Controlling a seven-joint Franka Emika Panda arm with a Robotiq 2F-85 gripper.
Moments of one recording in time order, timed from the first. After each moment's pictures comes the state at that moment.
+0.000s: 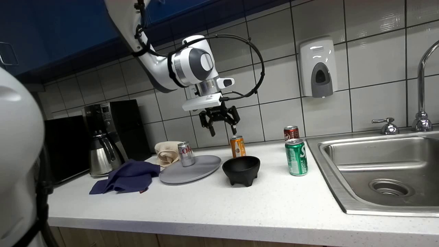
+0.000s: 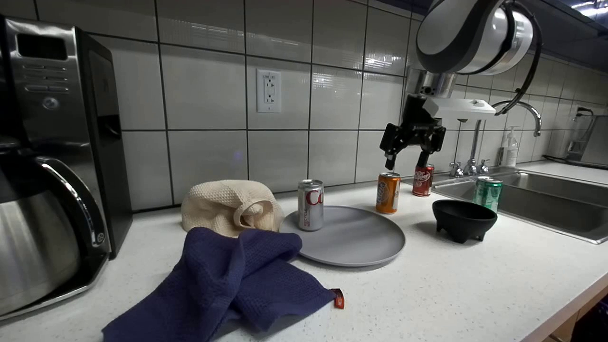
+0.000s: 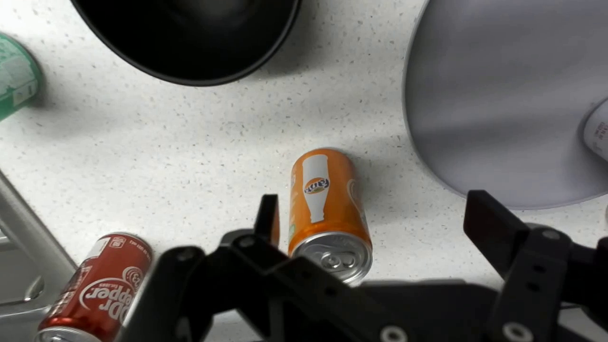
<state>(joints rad) -0.02 0.13 -0.05 -2.24 -0.04 2.61 0.04</state>
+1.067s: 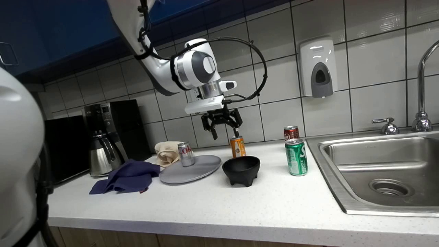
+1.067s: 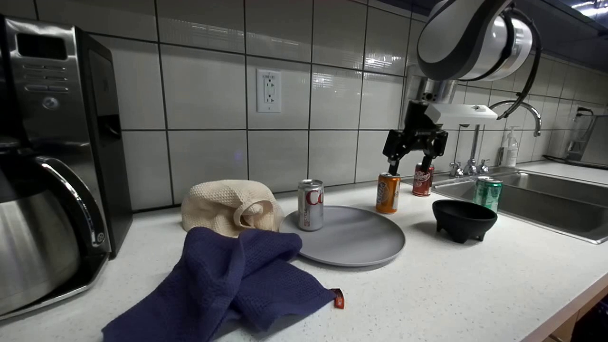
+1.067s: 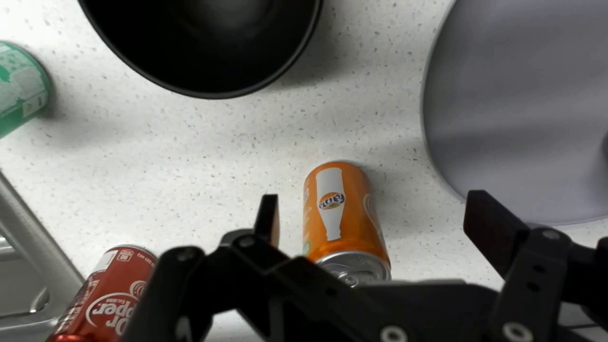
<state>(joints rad) -0.02 0.15 -0.06 -2.24 -0.06 2.61 0.05</state>
